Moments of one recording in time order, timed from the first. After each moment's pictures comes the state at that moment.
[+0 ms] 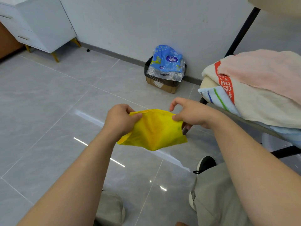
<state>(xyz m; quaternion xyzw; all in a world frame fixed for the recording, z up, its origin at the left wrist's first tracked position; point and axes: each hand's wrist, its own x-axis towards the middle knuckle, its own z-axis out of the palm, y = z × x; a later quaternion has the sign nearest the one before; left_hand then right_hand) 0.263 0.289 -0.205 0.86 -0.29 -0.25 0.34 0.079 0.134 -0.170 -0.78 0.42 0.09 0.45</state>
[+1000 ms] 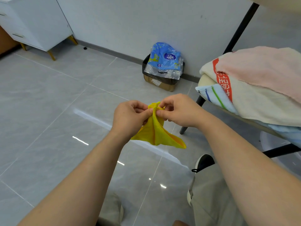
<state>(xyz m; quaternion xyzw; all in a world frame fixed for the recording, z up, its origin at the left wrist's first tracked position) 0.225 0.273 -0.198 0.75 -0.28 -0.31 0.51 0.091 0.144 -0.174 -0.89 0.29 -0.02 0.36</state>
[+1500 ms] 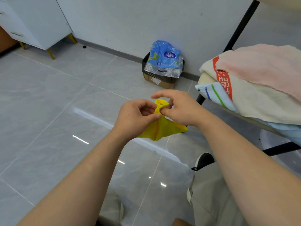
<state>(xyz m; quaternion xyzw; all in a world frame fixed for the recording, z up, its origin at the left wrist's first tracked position) 0.219 0.276 -0.192 0.73 -0.40 -0.30 0.46 0.089 0.147 -0.176 -0.90 0.26 -0.08 0.35</state>
